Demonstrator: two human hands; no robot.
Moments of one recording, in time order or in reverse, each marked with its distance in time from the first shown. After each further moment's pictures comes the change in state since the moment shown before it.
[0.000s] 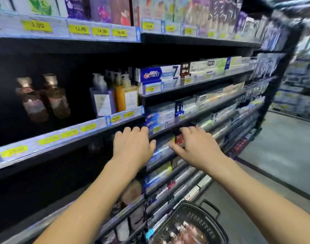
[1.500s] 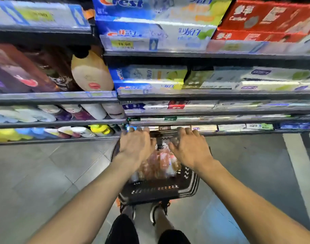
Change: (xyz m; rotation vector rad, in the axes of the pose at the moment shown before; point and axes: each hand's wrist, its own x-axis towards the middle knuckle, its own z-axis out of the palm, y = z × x) left_hand 0.026 0.216 0.470 -0.238 -0.747 -0.641; right_hand 0.070 0.181 0.463 0.007 -0.807 -0.510
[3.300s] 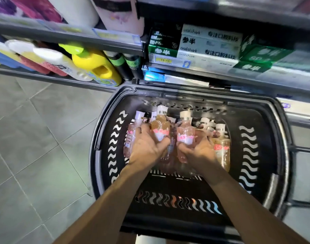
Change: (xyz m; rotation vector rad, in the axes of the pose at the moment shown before) left_hand 0.165 -0.058 0.414 -0.966 -0.060 -0.519; right_hand 0.217 0.008 0.401 0.767 -0.235 0.186
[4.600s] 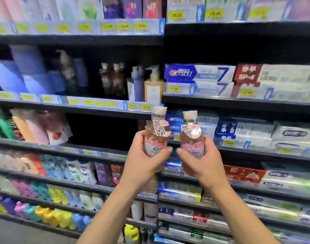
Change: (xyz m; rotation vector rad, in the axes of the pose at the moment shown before) left_hand -0.591 0.387 -0.465 -0.674 0.334 1.165; right_hand -0.608 -0.432 -0.364 0.652 0.303 -1.119
